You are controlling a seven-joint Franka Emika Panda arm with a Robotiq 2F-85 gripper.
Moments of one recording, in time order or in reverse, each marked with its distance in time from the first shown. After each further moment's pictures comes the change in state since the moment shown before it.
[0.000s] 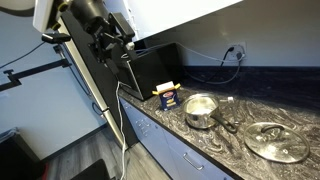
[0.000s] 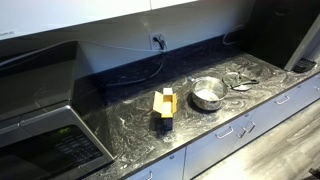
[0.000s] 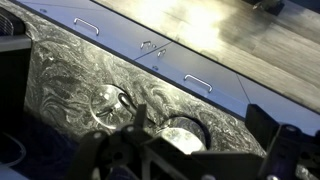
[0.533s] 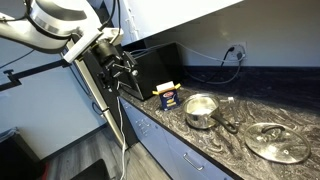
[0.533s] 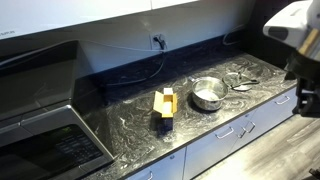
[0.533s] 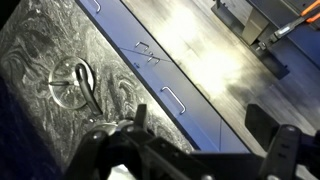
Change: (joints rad) arm 0.117 0.252 0.167 0.009 -0.107 0.037 -0.029
